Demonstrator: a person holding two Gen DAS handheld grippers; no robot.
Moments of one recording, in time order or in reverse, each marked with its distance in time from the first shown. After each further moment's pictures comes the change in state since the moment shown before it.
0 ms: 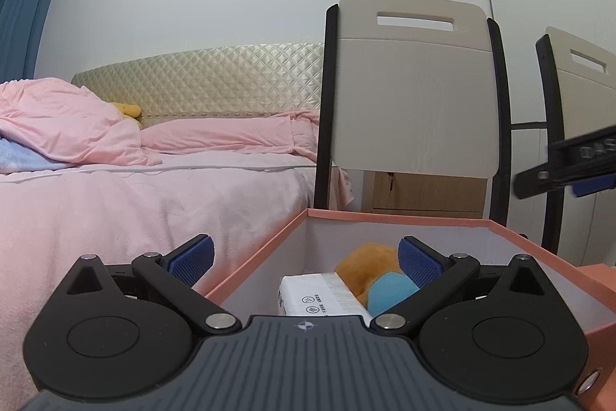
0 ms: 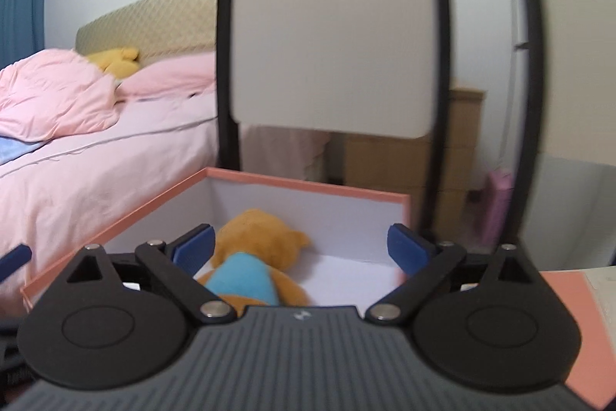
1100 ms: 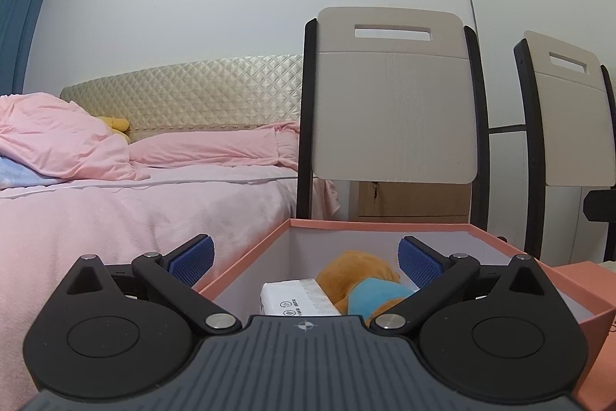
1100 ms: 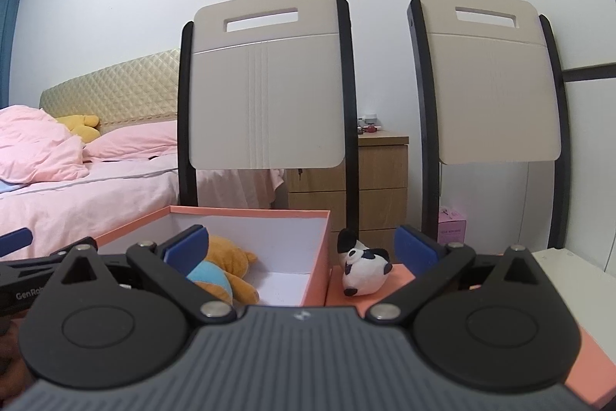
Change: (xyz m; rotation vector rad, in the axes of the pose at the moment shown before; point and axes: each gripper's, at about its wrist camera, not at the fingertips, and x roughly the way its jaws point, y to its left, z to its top) left arm -0.014 -0.010 0.000 0.025 -0.034 -0.039; right arm -0.091 -0.010 -0.070 0.065 -0.240 -0.143
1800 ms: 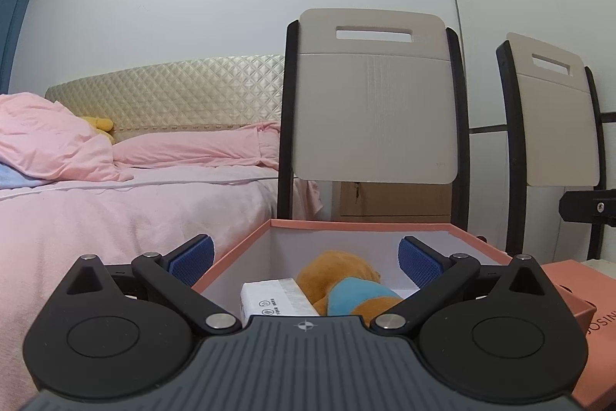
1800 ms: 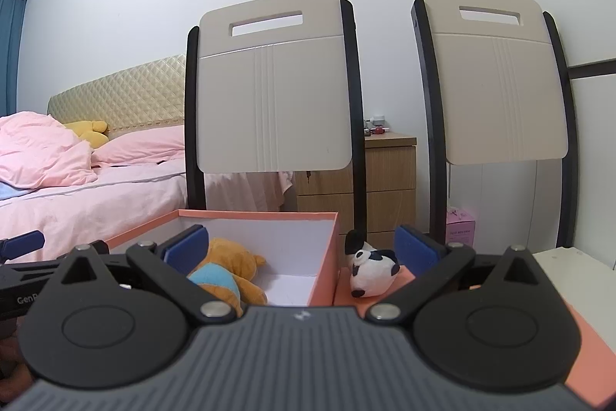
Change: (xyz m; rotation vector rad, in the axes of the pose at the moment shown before) left arm -0.005 -0.006 0.000 0.012 0.000 -0.052; right arm -0.001 -0.003 0.001 0.017 -0.008 0.022
